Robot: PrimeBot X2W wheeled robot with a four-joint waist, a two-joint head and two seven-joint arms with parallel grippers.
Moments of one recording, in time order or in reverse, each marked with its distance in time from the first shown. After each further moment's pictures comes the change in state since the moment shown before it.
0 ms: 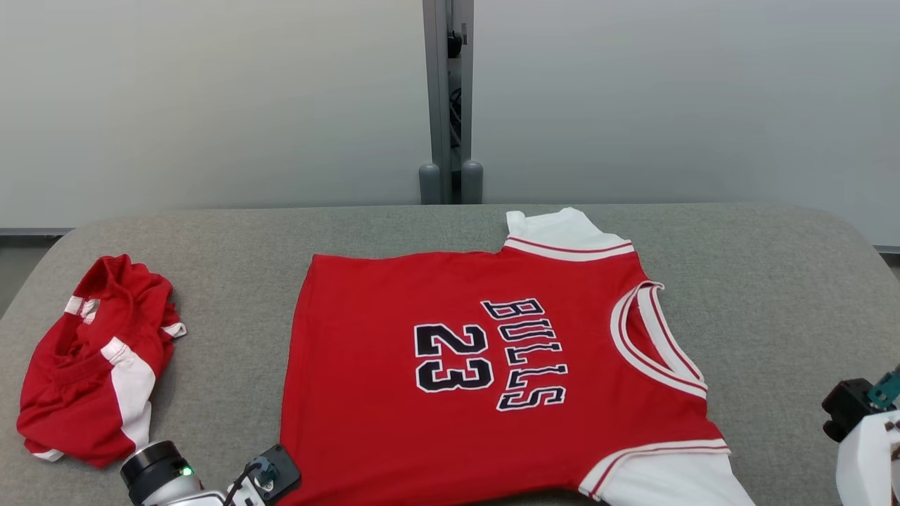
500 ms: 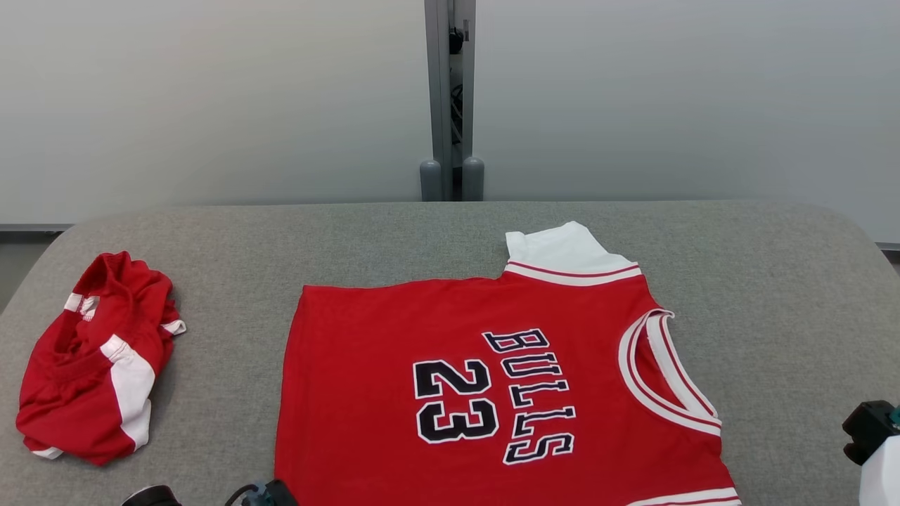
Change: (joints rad) left arm 0.061 0.157 0.000 -0.319 -0.167 0.000 0.227; right arm 0.063 -0.096 0.007 -0.097 0.055 0.000 0.020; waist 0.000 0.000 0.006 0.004
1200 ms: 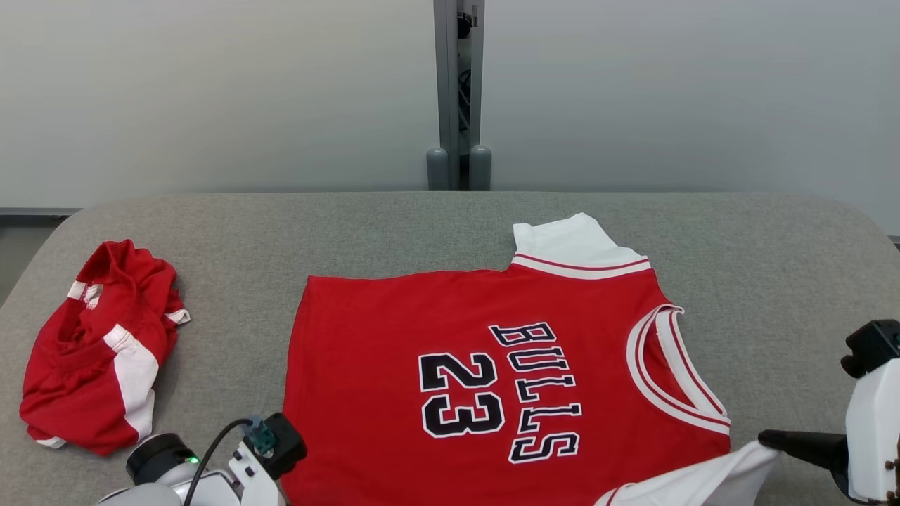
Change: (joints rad) left arm -0.095 -0.032 0.005 0.036 -0.111 0.000 -0.040; right arm -0.078 0.089 -0.083 0.095 -0.021 0.000 -0.111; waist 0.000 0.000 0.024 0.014
